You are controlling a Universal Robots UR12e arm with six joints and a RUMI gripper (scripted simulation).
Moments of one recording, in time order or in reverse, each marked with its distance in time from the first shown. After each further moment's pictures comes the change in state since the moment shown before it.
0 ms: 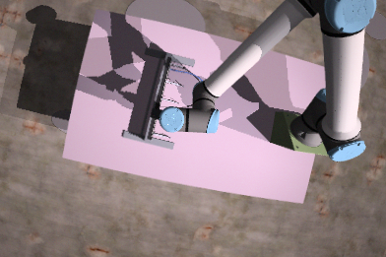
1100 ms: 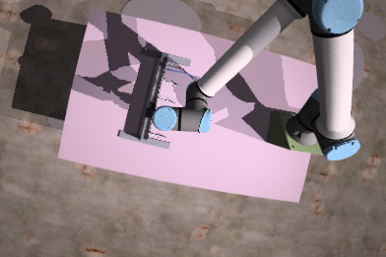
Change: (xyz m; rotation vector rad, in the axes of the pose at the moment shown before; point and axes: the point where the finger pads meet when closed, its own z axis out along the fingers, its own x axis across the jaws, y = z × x) arm -0.001 -0.011 0.012 -0.005 0.000 -0.001
